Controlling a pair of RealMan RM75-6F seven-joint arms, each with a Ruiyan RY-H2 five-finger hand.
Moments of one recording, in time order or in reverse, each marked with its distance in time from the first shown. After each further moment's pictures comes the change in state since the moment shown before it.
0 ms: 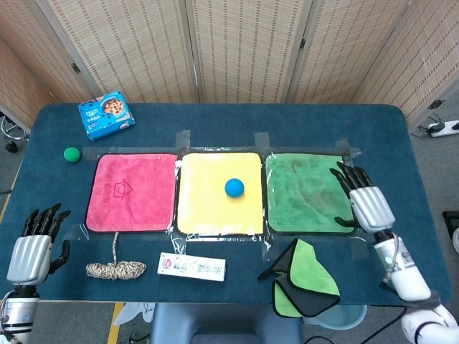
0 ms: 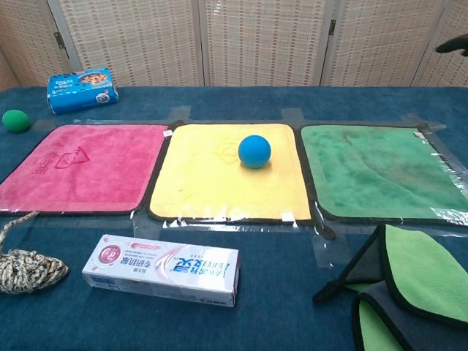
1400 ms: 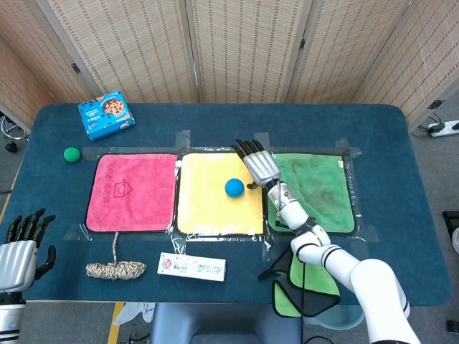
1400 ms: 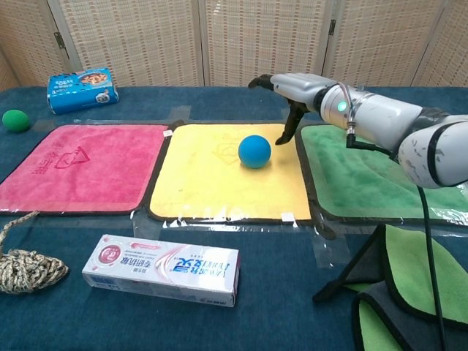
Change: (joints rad) left arm 0.038 0.045 0.006 -0.014 -0.030 0.007 -0.005; right arm 0.644 -0.687 0.095 0.932 0.101 -0.433 0.140
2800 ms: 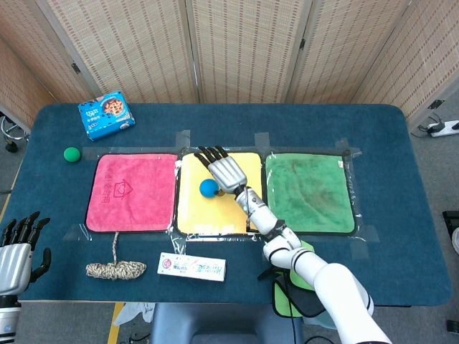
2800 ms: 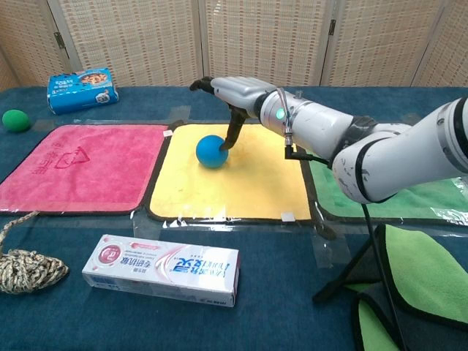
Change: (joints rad) left arm 0.016 0.004 0.001 0.024 0.004 0.003 -0.028; right arm 0.156 -0.151 -0.020 0.122 -0.034 0.047 0.115
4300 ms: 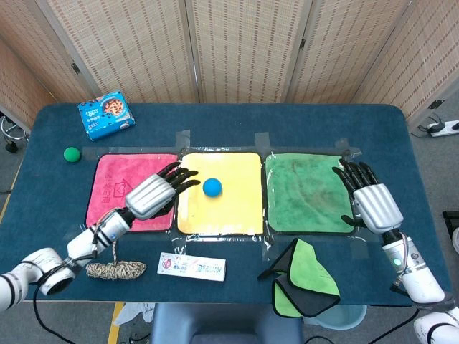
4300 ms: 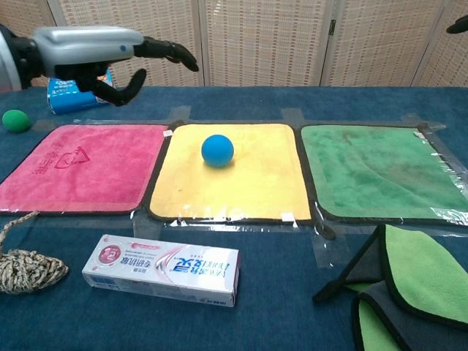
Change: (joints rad) left arm -0.765 -0.111 -0.139 0.220 0.262 -0.649 -0.318; right arm -0.747 0.951 -0.243 -1.109 -0.073 0.554 -0.256
